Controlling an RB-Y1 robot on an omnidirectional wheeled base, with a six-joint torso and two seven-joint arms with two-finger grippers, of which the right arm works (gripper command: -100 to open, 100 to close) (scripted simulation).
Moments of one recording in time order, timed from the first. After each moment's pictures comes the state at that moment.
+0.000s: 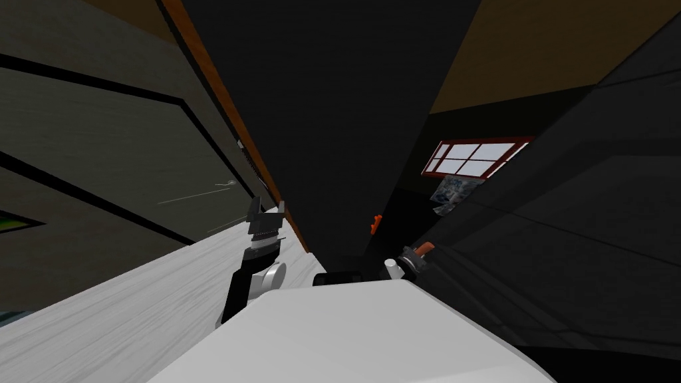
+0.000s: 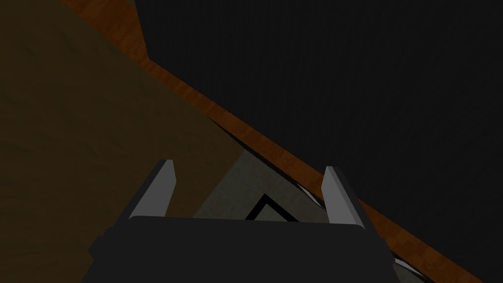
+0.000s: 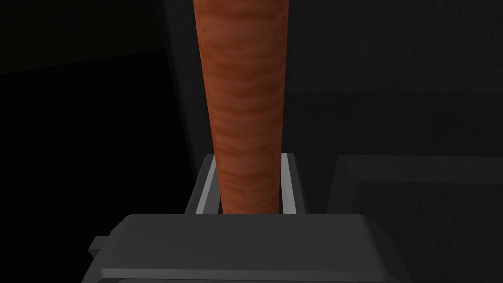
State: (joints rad) arm -0.04 -0.05 -0.51 -0.76 -0.90 -0.96 -0.98
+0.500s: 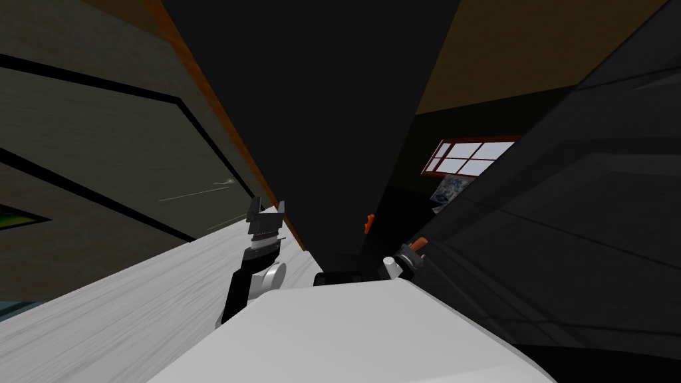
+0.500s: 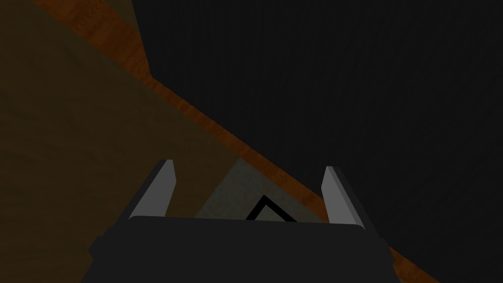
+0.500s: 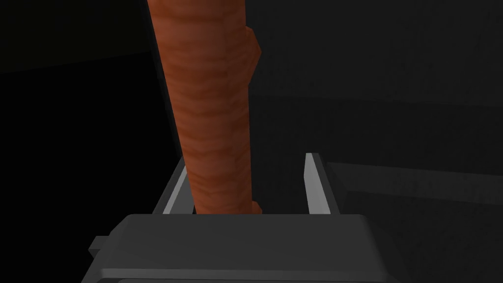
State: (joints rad) arm -0.05 -0.05 -0.49 -0.76 -0.91 -0.97 -0.97
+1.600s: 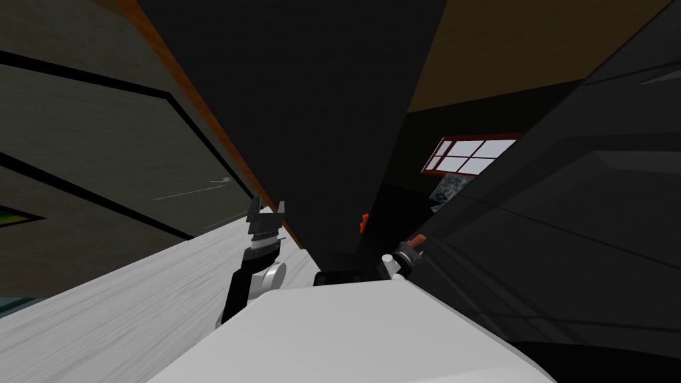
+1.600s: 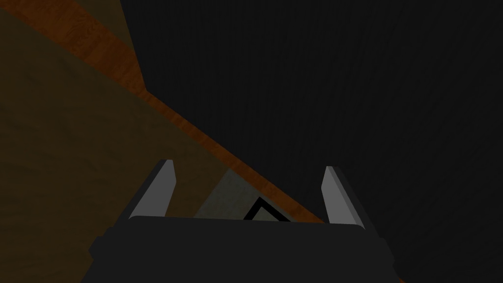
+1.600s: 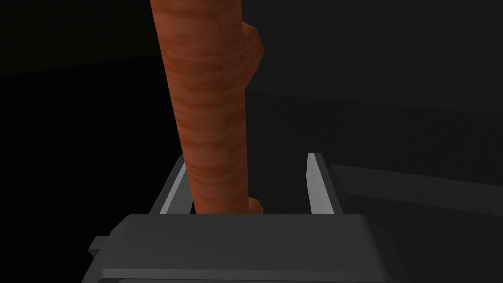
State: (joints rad) arm -0.09 -0.07 -0.47 -0.72 -0.92 -1.00 -0.99
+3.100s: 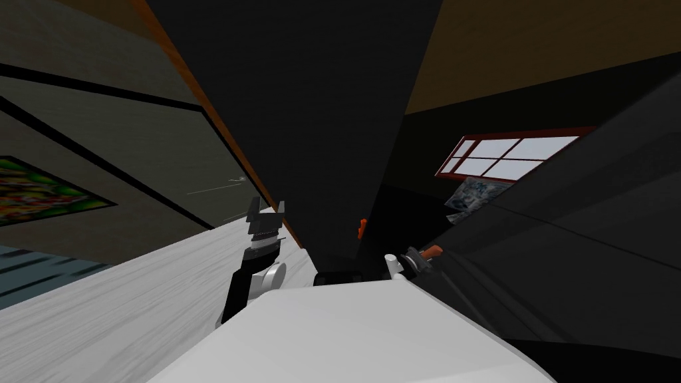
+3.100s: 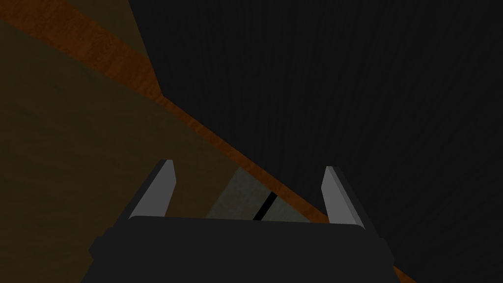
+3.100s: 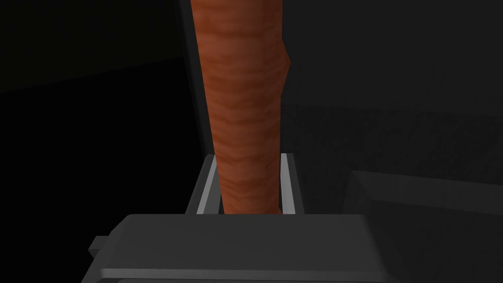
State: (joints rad) arm -0.11 -0.05 -0.57 -0.73 -1.00 -1.08 -0.92
